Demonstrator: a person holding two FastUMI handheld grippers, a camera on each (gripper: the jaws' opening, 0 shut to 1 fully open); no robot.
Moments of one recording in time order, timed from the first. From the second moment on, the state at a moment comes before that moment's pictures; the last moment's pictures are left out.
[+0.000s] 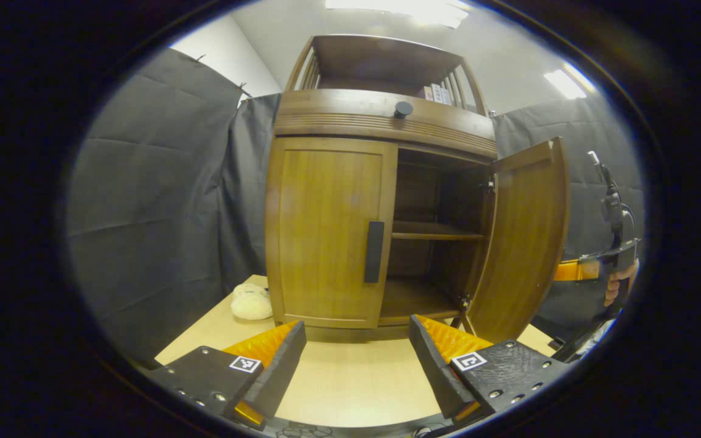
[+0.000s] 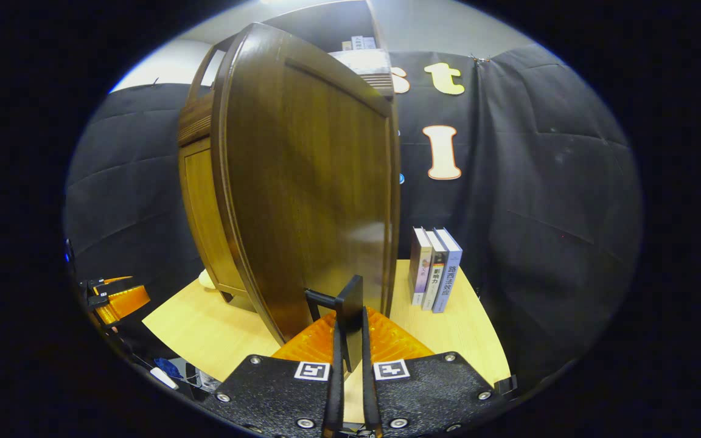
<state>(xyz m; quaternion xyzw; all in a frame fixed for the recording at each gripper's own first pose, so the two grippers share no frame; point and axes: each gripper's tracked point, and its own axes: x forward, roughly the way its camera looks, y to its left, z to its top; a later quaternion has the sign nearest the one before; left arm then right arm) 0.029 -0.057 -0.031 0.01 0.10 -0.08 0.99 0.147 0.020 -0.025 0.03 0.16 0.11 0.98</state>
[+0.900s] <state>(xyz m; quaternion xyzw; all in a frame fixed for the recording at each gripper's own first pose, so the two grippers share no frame) 0.108 -0.162 -0.035 -0.03 0.07 -0.04 1.00 0.163 -0.058 -0.029 0.13 0.15 0.17 0.97</state>
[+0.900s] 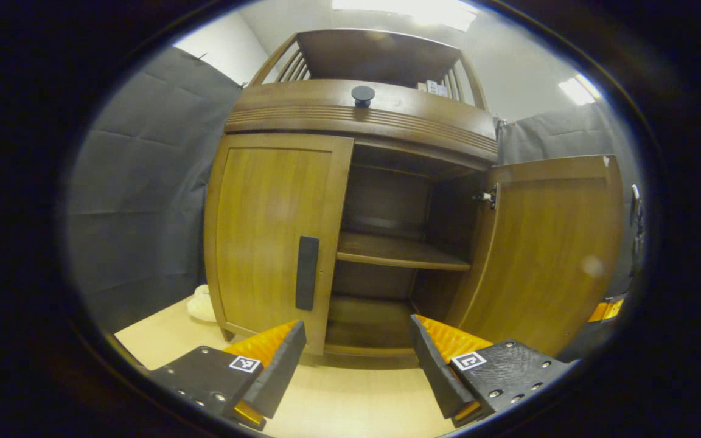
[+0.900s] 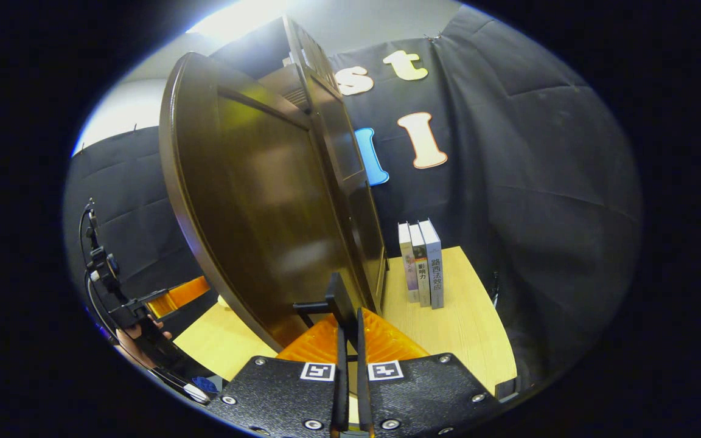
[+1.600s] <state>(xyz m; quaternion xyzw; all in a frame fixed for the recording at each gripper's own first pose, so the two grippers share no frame) 0.165 -0.116 -0.014 -0.01 0.05 0.04 1.00 0.134 -0.083 -0.047 0.14 0.19 0.20 0.95</state>
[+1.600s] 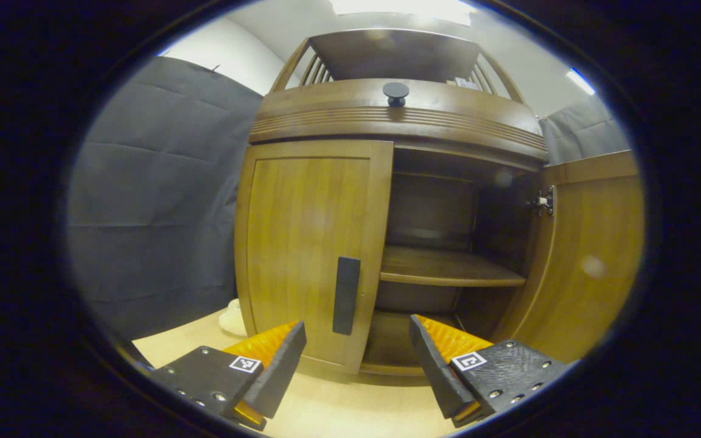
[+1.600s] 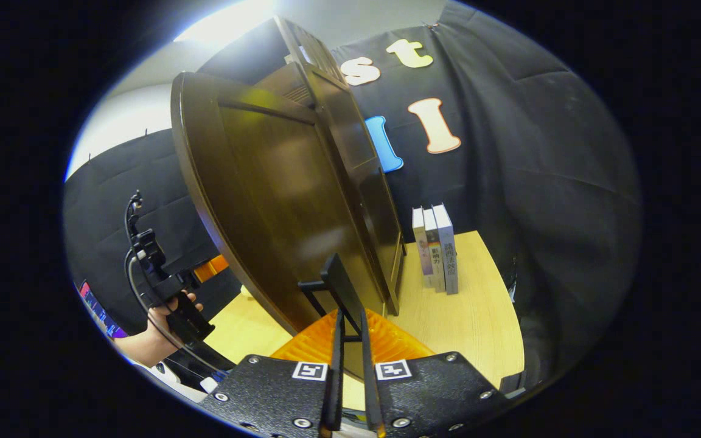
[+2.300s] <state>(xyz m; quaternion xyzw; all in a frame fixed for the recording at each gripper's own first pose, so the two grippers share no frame) 0.271 -0.107 -0.026 0.01 0.04 -0.03 1.00 0.164 -0.194 -0.050 0.13 0.14 0.03 0.98</state>
